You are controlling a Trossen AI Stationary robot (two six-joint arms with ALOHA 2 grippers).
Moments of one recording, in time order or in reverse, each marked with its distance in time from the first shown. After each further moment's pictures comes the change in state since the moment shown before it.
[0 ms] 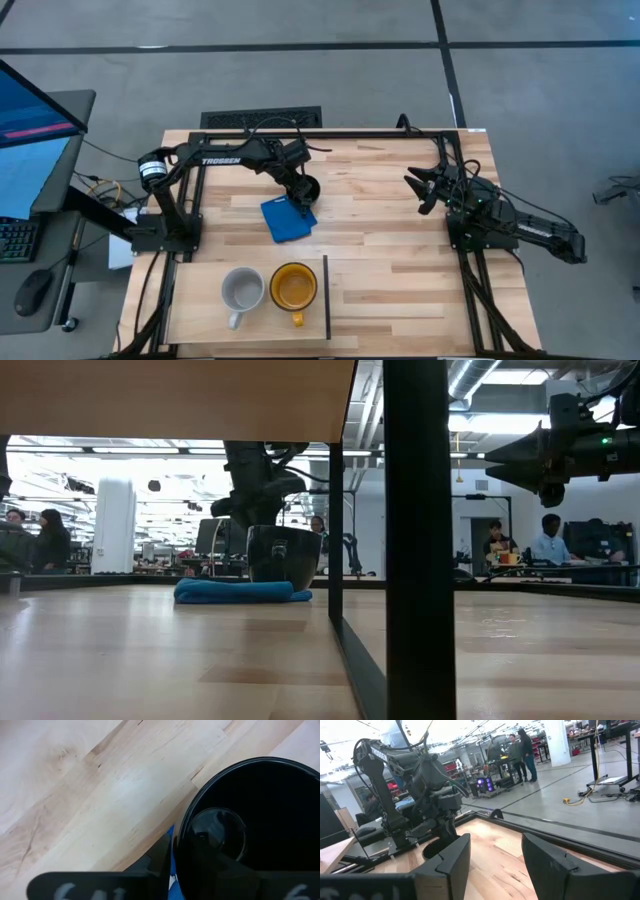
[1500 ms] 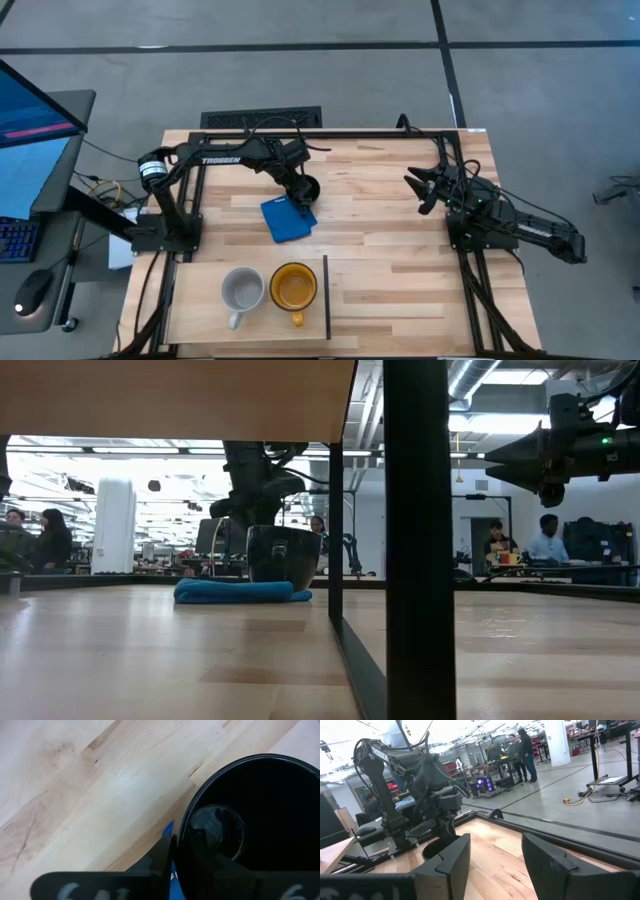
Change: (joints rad) left arm 0.002 0.001 0.000 -0.011 0.033 -0.003; right arm 0.000 0.000 0.000 0.000 0.000 0.000
